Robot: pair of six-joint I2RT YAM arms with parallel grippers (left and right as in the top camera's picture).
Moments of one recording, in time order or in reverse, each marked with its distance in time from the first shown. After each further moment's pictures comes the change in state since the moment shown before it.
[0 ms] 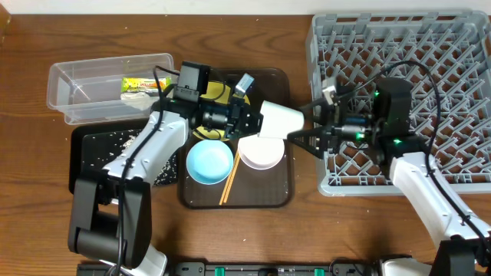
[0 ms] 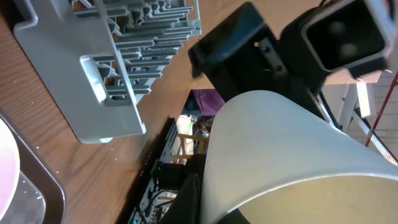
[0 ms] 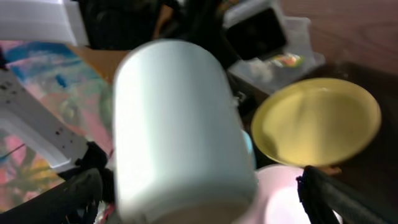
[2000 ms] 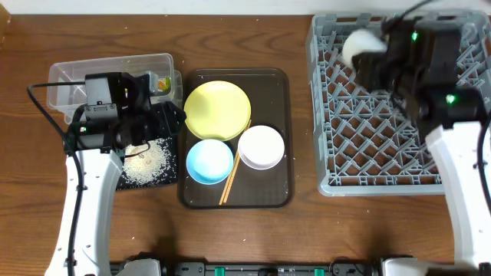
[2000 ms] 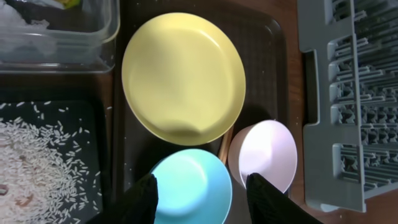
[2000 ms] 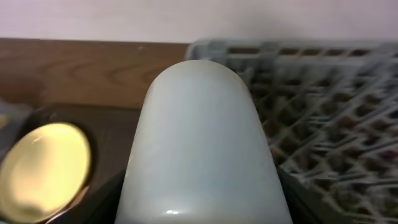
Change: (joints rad) left arm 0.348 -0.410 0.001 -0.461 -0.922 0.332; right arm -0.061 0.066 0.705 -0.800 1.186 -0.018
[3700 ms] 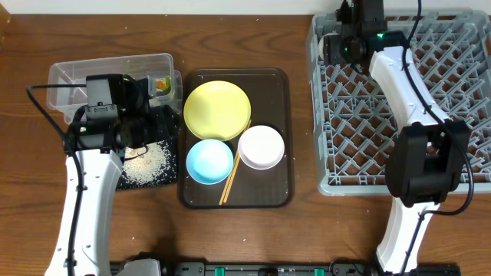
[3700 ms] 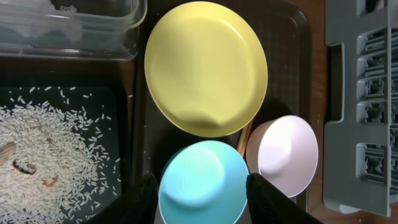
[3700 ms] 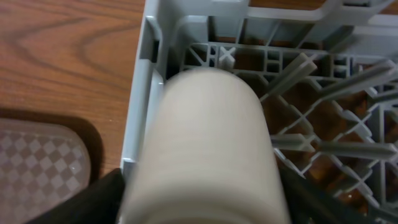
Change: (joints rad) left arm 0.000 0.000 0.000 -0.040 -0.068 0.007; right arm 0.046 0.645 0.327 0.061 0.034 -0.015
